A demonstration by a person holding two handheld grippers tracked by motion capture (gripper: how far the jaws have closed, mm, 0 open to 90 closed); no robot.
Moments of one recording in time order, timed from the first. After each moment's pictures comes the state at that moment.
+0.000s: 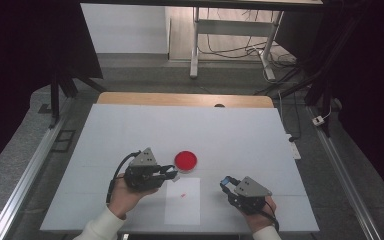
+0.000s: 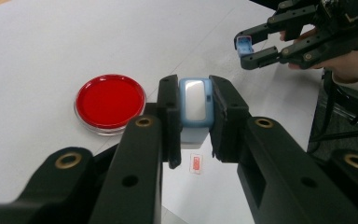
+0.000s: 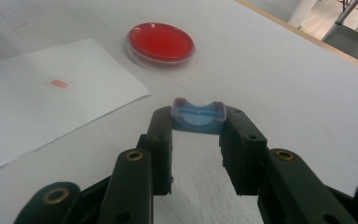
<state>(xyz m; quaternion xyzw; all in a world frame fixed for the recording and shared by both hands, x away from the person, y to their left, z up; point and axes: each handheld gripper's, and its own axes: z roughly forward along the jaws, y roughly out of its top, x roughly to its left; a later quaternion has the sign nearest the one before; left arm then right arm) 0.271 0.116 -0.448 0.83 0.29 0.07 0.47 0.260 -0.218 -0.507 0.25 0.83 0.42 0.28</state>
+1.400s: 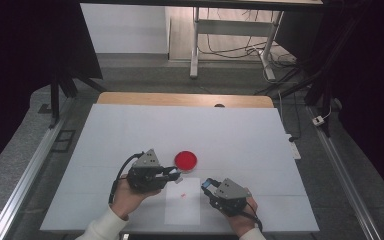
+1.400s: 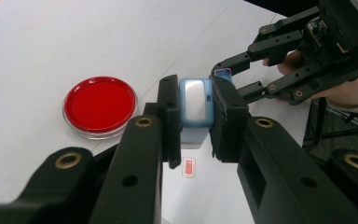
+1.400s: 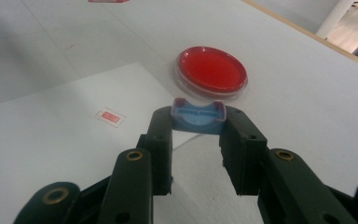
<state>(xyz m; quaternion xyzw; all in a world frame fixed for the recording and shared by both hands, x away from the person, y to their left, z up) 0.270 0.110 -0.450 0.83 0.28 0.07 0.47 0.255 -0.172 -0.513 0.22 0.83 0.44 0.25</state>
